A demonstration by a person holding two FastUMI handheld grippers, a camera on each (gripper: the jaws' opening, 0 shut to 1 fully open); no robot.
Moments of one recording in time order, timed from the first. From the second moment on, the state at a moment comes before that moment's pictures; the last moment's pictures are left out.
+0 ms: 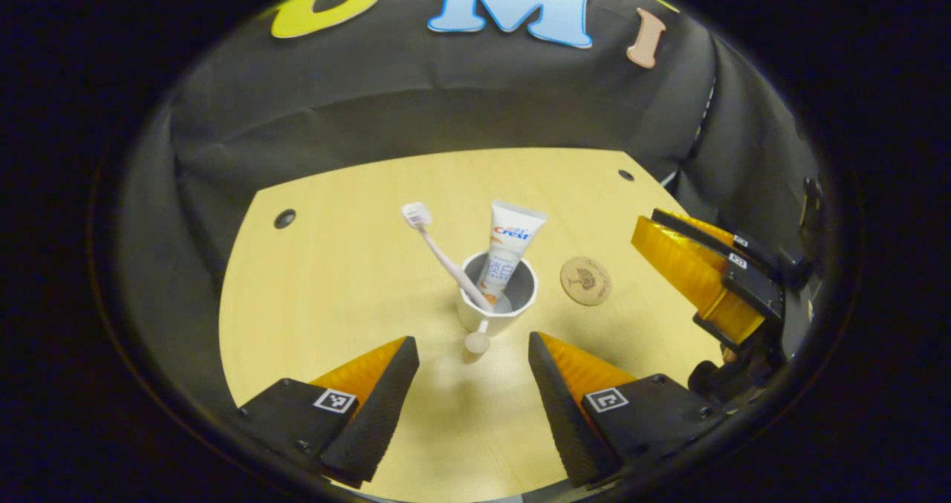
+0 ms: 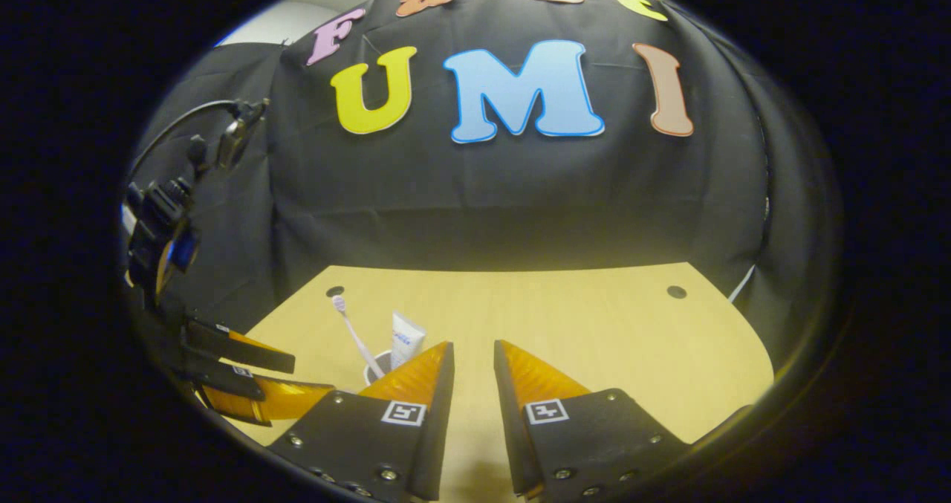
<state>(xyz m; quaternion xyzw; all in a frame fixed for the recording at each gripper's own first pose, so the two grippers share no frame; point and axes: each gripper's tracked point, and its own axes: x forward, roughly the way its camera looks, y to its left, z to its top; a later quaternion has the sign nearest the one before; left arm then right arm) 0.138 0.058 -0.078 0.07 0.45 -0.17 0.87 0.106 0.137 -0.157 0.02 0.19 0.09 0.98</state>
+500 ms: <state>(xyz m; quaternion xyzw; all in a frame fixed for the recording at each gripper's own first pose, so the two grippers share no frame) 0.130 0.086 -0.119 0.16 0.58 -0.19 0.77 0.109 0.057 -0.171 0.04 0.22 0.00 0.98</state>
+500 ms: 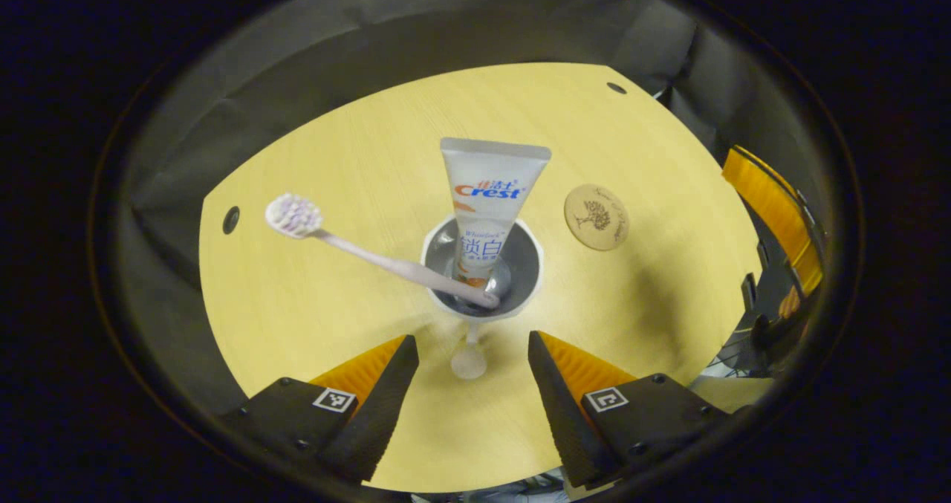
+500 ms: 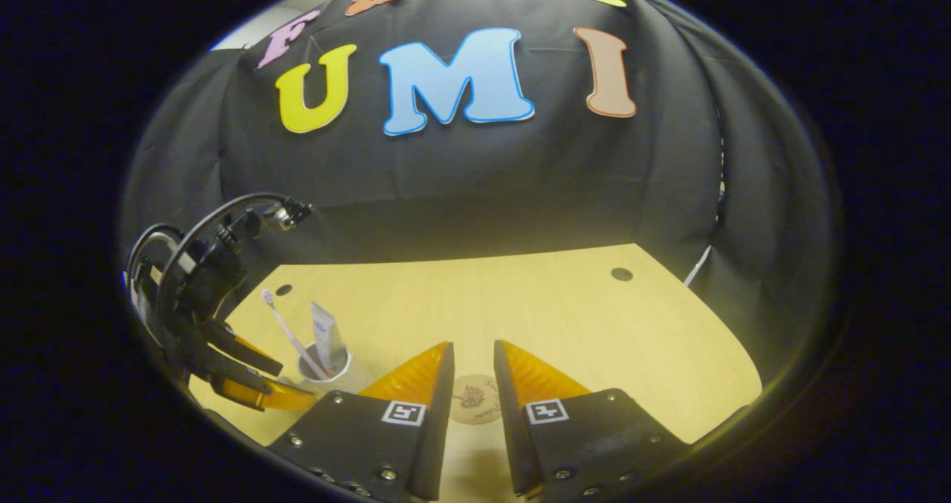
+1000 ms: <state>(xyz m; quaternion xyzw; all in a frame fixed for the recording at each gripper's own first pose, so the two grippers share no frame) 0.134 0.078 -0.138 0.18 0.63 -0.19 0.73 0.105 0.019 -0.184 0.03 0.25 -0.03 0.97</state>
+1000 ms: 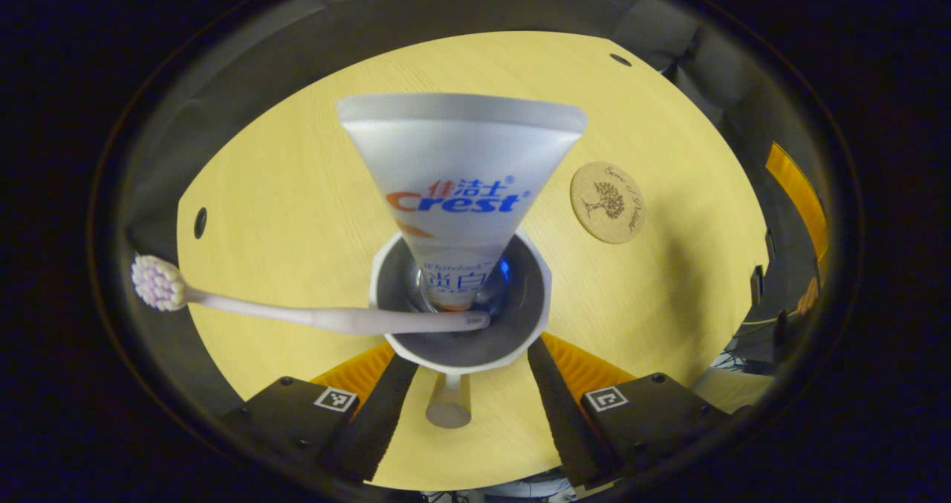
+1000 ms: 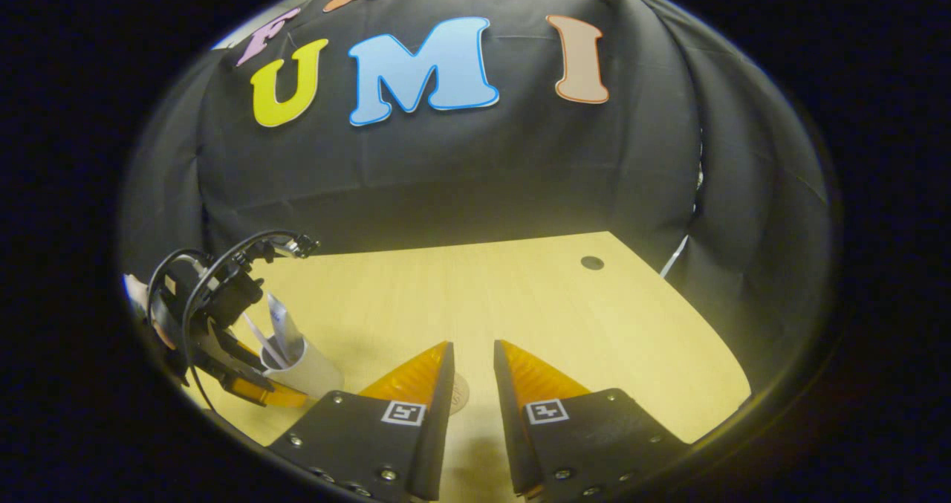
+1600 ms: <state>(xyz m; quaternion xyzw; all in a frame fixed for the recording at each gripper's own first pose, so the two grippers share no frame) 0.138 0.085 -0.166 0.20 0.66 -0.17 0.71 0.096 0.015 -0.202 0.04 0.28 -0.02 0.96</state>
